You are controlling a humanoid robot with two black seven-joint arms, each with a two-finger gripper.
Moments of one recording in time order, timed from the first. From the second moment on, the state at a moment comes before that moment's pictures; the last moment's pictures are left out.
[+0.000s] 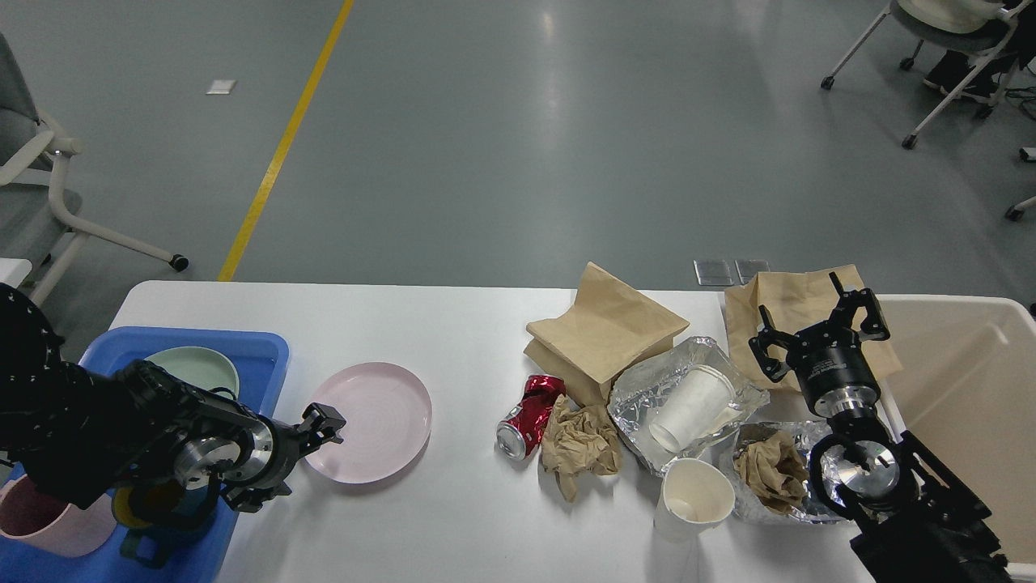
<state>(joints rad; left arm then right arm) -1.30 0.29 1.11 -1.12 -0.52 -0.02 0.00 0.38 -0.14 1.32 0.62 -0.30 0.40 0.28</state>
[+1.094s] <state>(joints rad) -1.24 0.30 1.06 -1.04 -0.44 -0.13 0.00 0.38 -0.14 1.32 0.62 -0.30 0.40 0.28</state>
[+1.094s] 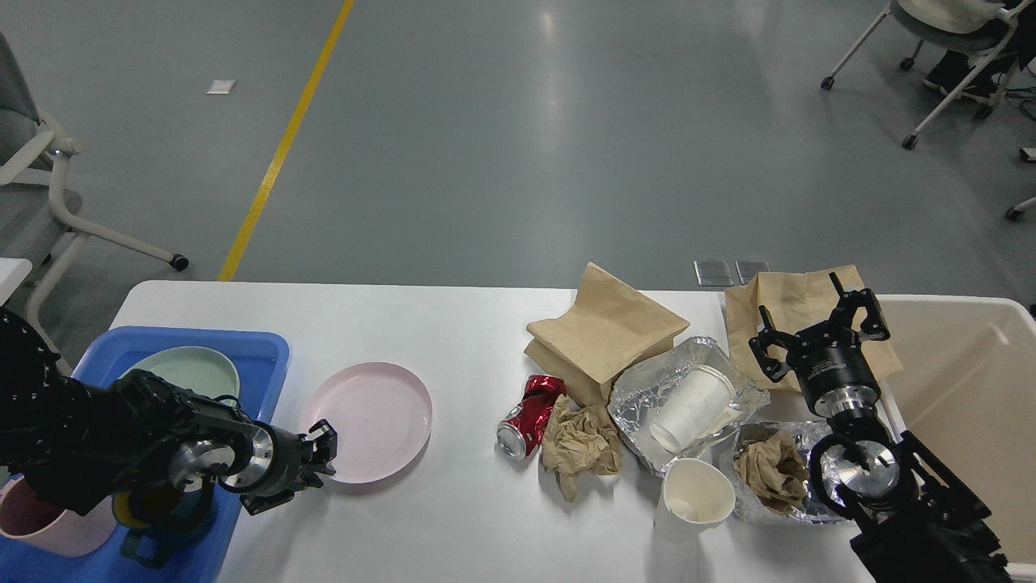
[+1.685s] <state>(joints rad) -1.25 0.32 1.06 -1.04 -0.45 -0.13 0.00 0.38 -0.14 1.32 0.62 -0.30 0.40 0.28</state>
